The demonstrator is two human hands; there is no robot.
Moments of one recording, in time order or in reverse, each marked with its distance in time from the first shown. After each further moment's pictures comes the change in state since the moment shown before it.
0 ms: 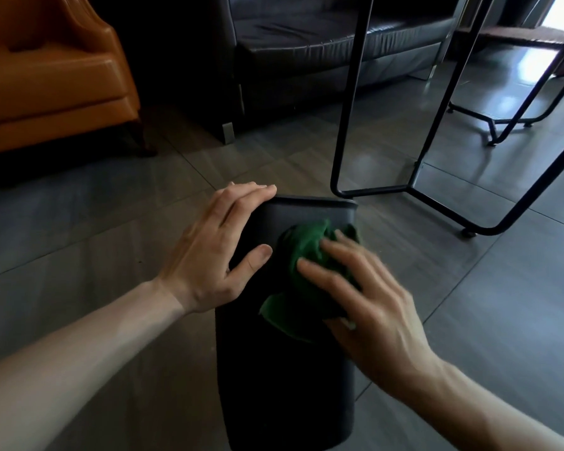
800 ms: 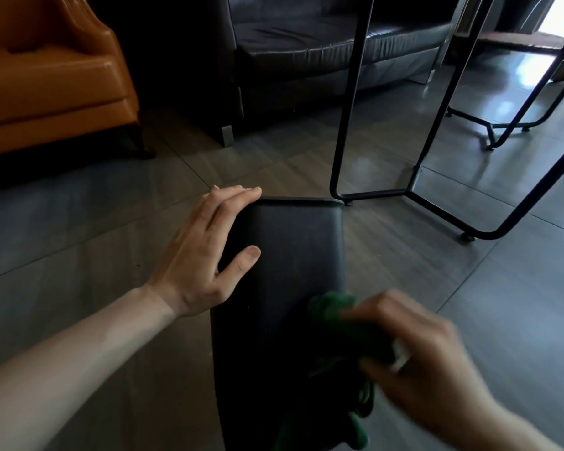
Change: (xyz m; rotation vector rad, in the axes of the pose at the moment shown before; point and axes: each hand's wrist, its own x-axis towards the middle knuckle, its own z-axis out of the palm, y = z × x) left_hand -0.006 -0.010 -0.001 -0.035 0.037 -0.067; right_hand -0.028 0.007 -0.037 0.269 -0.089 0.090
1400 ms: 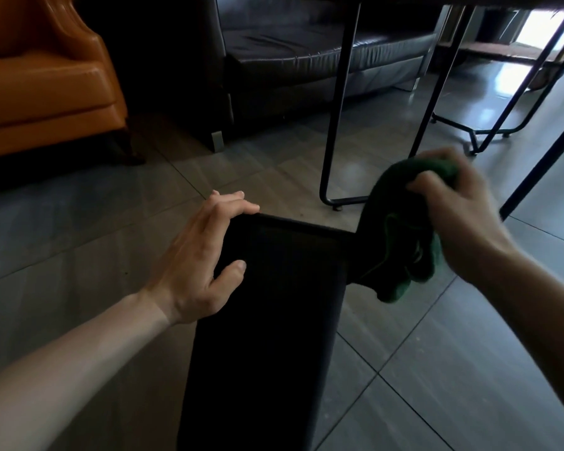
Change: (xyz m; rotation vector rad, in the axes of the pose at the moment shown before) left_hand 0.009 0.008 0.000 -0.155 -0.022 0.059; right_hand 0.110 0.044 -0.073 0.447 0.386 0.590
